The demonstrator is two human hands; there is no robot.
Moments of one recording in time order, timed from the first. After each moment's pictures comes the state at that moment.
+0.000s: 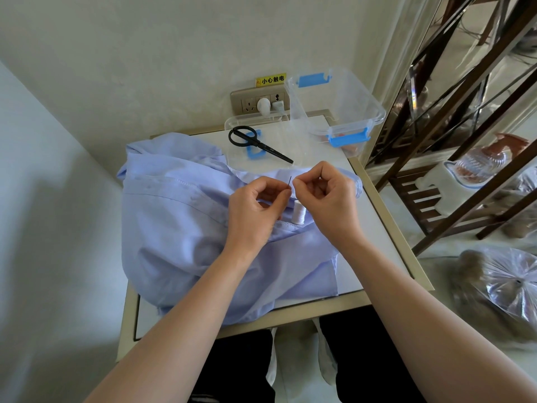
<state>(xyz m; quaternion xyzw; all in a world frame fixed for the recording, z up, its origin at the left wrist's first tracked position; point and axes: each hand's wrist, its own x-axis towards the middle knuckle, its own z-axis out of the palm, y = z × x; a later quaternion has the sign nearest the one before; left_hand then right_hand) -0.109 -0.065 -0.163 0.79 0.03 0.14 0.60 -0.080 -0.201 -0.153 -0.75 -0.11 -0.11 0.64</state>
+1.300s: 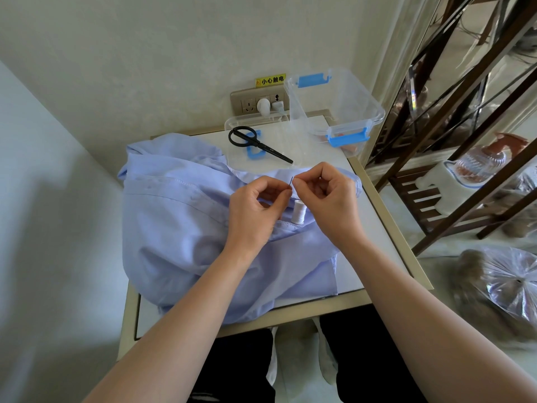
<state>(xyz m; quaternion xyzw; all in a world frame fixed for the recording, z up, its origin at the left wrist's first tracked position) -0.110 -0.066 -0.160 0.80 0.02 0.14 0.59 -0.080 -0.205 -0.155 -0.74 -0.11 -0.10 0.66</state>
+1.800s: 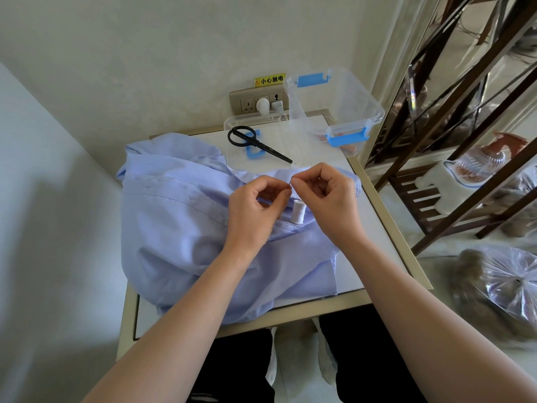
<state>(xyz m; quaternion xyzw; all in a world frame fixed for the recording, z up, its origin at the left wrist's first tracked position) -0.111 -0.066 -0.157 0.80 0.01 0.15 0.58 -0.080 -0.206 -0.154 -0.74 -0.10 -0.08 0.66</state>
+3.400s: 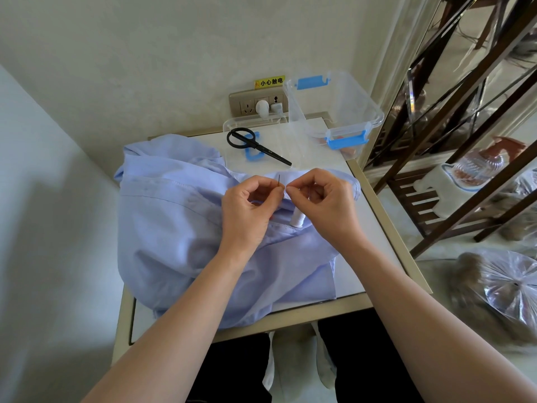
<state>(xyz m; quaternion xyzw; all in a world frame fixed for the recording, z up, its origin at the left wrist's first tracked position) -0.112 -0.066 -0.149 0.76 0.03 0.17 0.62 -0.077 -0.208 -0.157 -0.77 -0.16 -0.09 0.61</state>
